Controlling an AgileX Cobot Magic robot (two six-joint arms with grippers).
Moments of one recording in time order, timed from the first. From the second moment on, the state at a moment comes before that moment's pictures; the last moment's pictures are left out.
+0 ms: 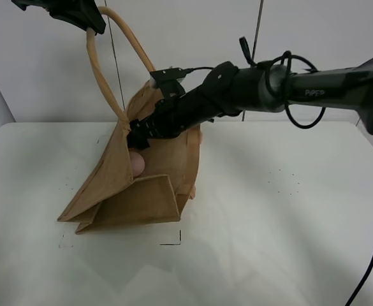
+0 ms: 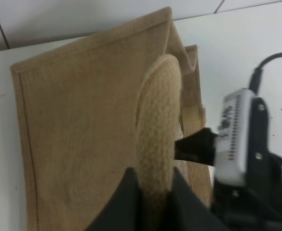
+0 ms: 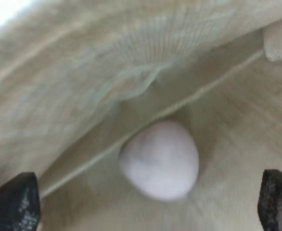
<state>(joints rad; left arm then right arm) -0.26 1.81 -2.13 -0.17 1.17 -0.06 0.59 2.10 -1.62 0.77 0.48 -0.77</state>
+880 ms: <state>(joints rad) -0.26 1.81 -2.13 -0.17 1.17 -0.06 0.27 2.03 -1.79 0.09 1.13 -0.06</state>
